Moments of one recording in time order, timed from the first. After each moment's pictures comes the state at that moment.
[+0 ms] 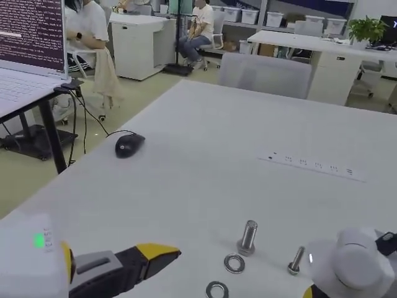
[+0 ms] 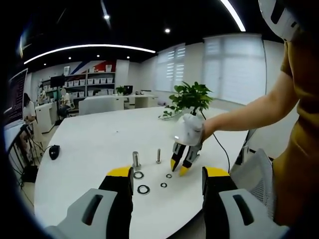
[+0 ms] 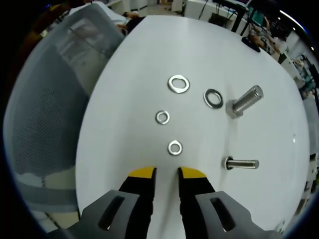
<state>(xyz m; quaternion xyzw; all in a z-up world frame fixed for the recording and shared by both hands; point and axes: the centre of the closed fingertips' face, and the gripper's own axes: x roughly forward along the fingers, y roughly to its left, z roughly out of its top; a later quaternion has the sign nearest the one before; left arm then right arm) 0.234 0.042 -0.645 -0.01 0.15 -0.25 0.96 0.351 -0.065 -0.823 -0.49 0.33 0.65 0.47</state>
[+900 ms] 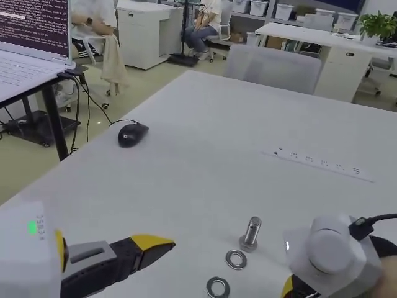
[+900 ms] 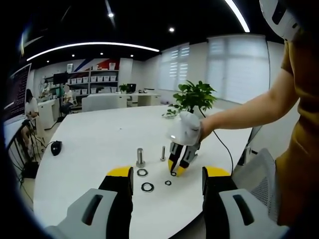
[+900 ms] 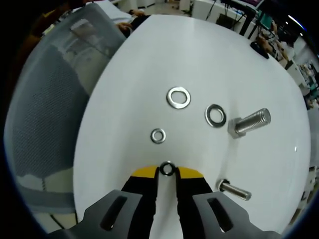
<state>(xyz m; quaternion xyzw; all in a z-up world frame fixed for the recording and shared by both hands) 0.240 0.050 -0.654 -0.02 0.16 -0.24 0.96 0.347 -0.041 -0.825 -0.51 0.32 0.67 0.45</state>
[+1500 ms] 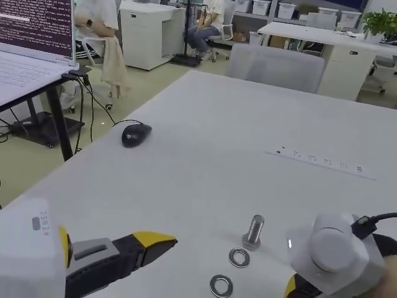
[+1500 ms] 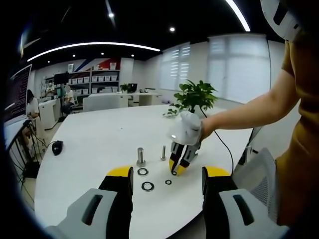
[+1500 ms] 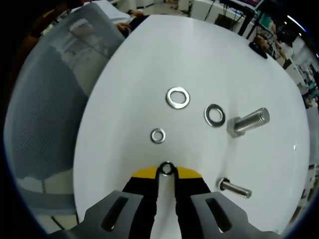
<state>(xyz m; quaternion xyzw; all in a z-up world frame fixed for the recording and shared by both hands) 0.237 0.050 -0.655 -0.01 0.16 -0.23 0.96 0.346 -0.042 -0.825 -0.50 0.32 0.66 0.45</state>
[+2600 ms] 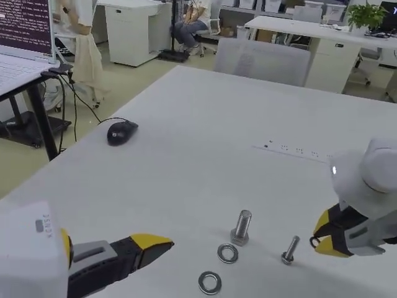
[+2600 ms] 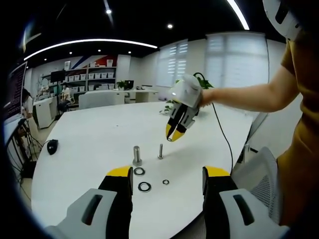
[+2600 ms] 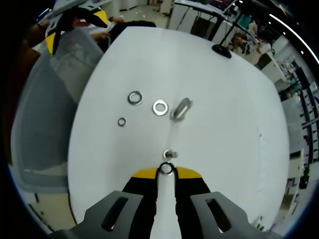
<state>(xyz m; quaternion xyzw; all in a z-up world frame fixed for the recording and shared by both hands) 0.248 0.043 -0.663 -0.02 0.17 -0.24 0.95 0.421 -0.056 -0.743 -0.52 0.29 0.61 0.52</state>
